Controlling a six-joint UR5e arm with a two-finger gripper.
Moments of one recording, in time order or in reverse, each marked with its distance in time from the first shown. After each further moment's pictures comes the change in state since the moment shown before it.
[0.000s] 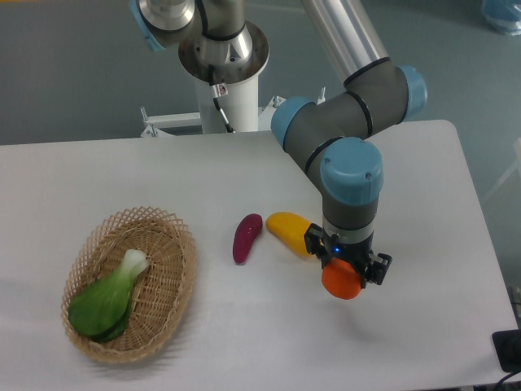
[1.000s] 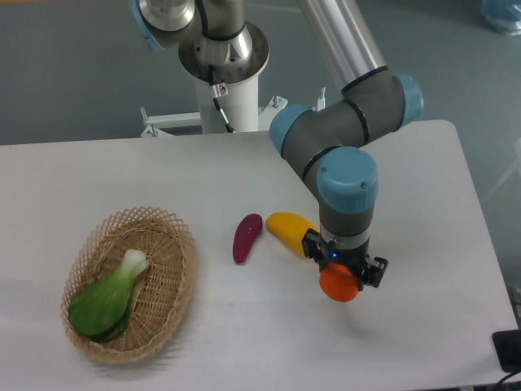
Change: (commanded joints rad) arm -0.038 -0.032 -0.105 0.222 -0.003 -0.034
